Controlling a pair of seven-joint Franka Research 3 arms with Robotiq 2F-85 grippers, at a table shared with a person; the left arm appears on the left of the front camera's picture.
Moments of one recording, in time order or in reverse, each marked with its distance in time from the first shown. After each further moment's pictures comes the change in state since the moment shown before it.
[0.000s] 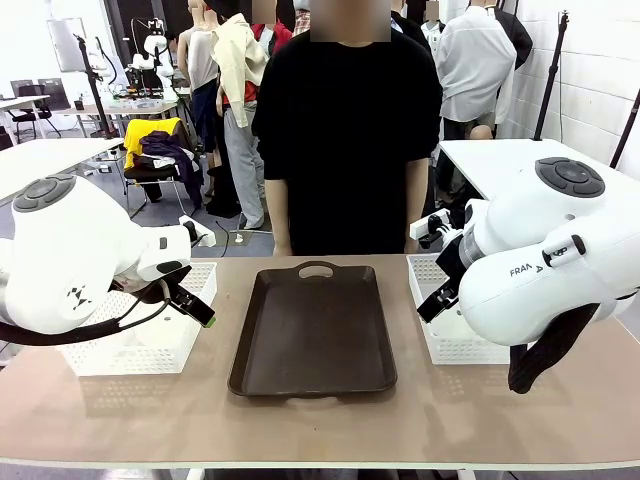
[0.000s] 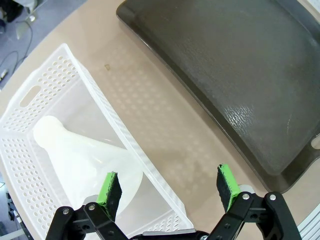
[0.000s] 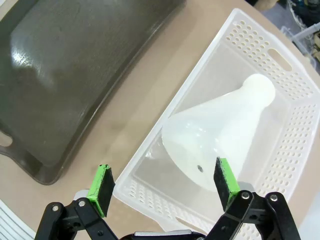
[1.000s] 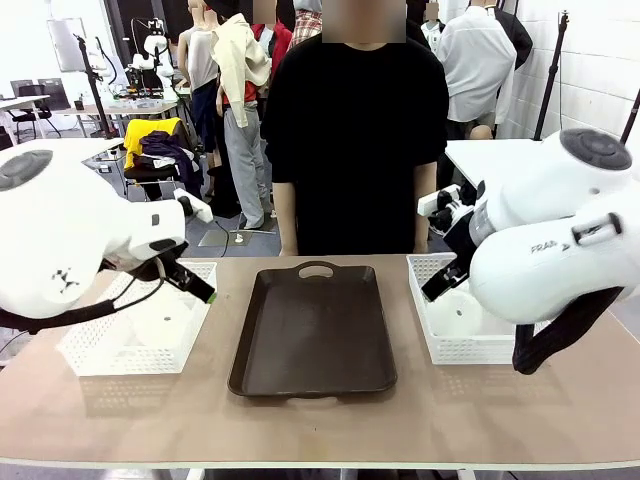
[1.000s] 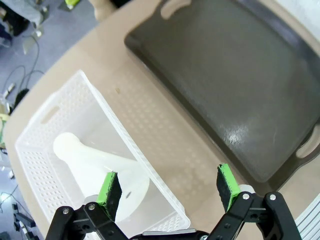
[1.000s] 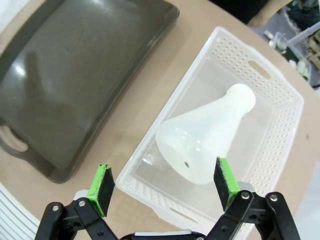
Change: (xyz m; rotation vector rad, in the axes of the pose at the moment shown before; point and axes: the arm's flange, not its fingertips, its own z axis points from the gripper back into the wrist) left arm 0.021 -0.002 0.046 0.017 -0.103 -0.019; right arm 0.013 -0.009 0.043 -0.004 -0.057 -0.032
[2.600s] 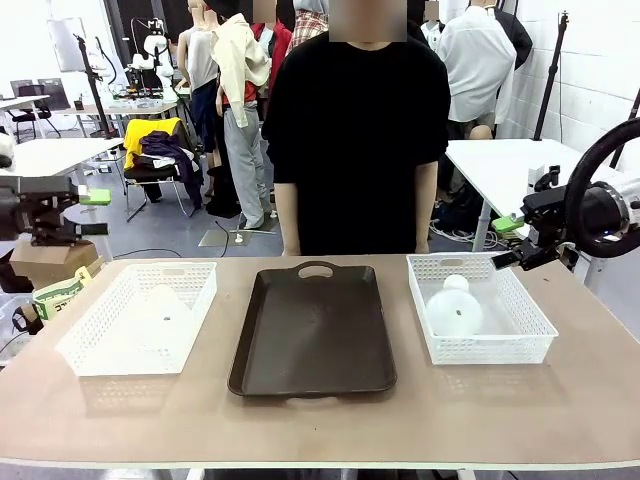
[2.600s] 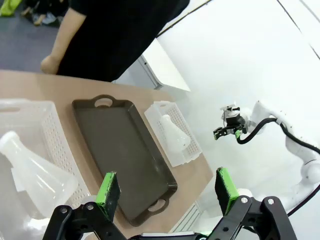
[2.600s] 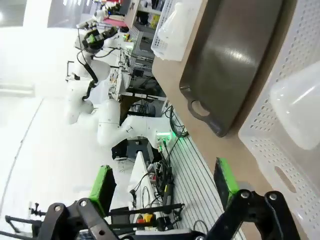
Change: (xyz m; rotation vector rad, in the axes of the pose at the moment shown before) left arm -0.090 0.168 0.084 -0.765 -0.472 0.735; right arm -0.047 -0.182 -0.006 1.191 0.040 -0.561
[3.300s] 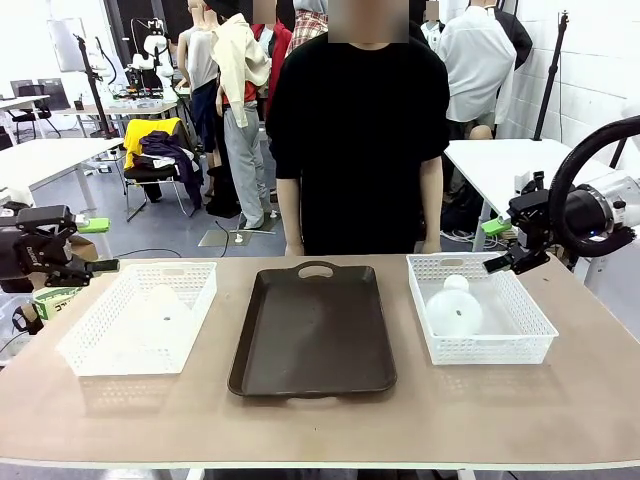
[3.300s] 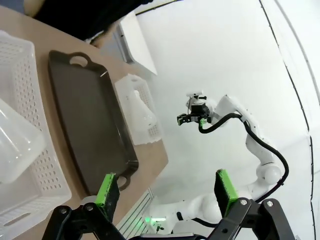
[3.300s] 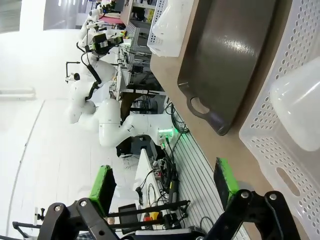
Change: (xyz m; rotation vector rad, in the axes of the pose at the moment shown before) left arm -0.035 0.037 -0.009 -0.175 0.099 0.244; right arm 0.010 -0.006 -0.013 -0.002 0.032 -0.058
